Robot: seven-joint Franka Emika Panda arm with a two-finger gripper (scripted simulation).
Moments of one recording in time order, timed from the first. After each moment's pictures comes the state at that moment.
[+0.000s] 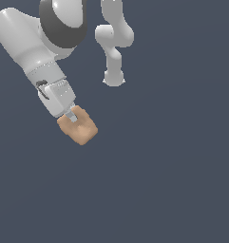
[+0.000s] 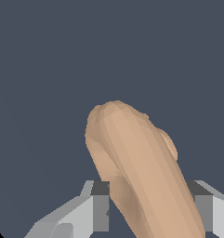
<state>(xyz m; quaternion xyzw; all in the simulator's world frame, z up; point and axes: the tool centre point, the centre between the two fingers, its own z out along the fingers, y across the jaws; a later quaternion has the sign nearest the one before) 0.029 -0.131 0.295 -0.76 0.57 -0.01 0.30</state>
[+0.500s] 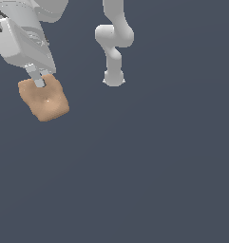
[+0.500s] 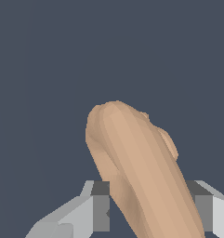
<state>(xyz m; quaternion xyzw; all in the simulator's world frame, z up) 0.018 -0.184 0.408 -0.74 0.59 -0.14 0.29</state>
